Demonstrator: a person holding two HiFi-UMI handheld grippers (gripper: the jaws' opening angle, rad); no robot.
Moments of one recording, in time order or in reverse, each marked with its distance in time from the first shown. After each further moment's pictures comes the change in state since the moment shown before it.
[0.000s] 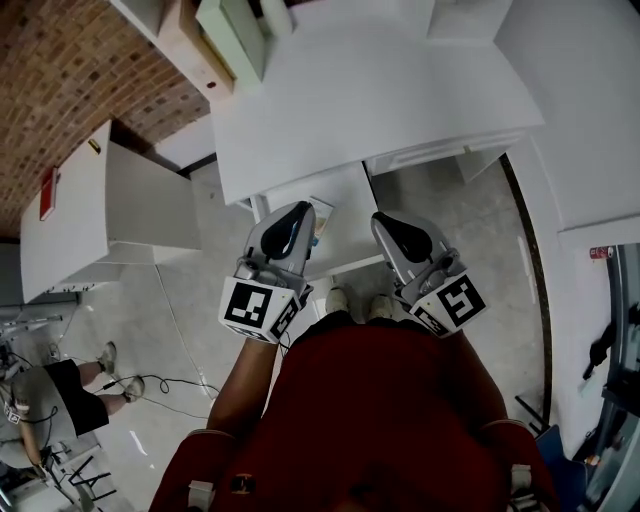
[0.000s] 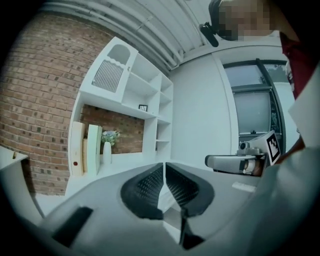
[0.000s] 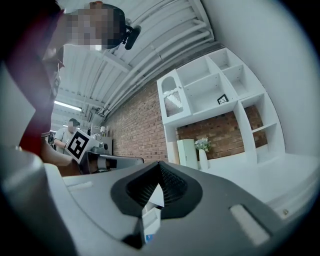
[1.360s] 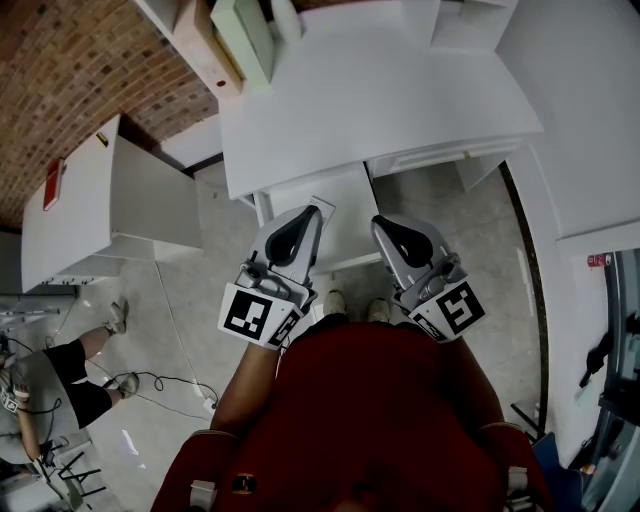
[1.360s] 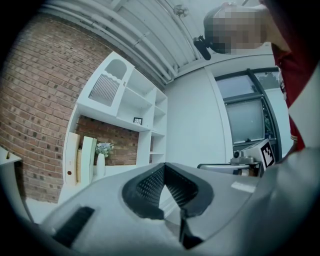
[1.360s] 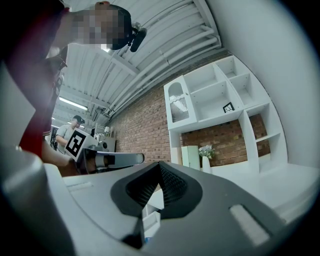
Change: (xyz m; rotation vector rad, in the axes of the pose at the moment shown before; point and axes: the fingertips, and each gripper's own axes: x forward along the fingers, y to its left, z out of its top) left arm -0.025 -0.034 0.033 0.017 -0.147 -0.052; right arm -0.015 0.024 0.021 -0.070 -0.037 0.032
